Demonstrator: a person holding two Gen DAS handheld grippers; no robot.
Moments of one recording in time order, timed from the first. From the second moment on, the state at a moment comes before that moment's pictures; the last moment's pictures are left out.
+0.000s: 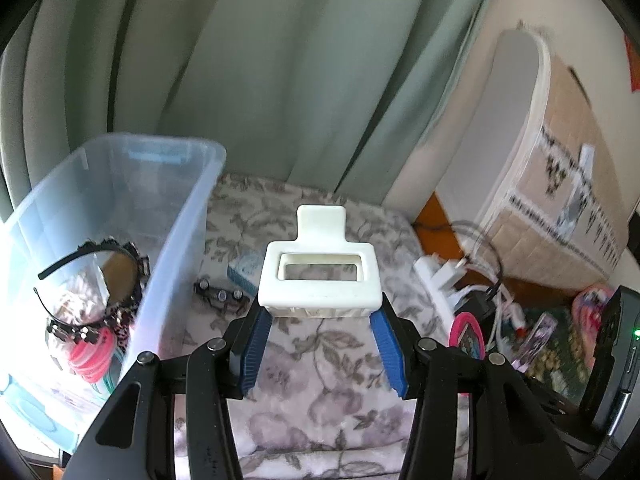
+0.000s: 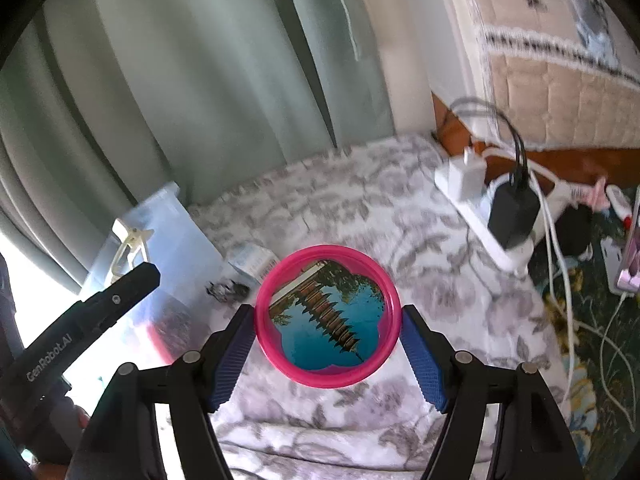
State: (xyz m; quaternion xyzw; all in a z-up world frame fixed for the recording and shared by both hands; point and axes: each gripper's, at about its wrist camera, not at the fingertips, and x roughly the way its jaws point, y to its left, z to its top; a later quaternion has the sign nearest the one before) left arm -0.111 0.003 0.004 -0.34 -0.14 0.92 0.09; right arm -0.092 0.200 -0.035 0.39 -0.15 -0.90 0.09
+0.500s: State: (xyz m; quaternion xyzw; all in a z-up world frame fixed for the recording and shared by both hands) left arm -0.087 -0.080 0.039 -0.27 -0.17 0.95 0.02; right arm -0.072 0.139 0.035 0.33 -0.10 -0.93 0.16
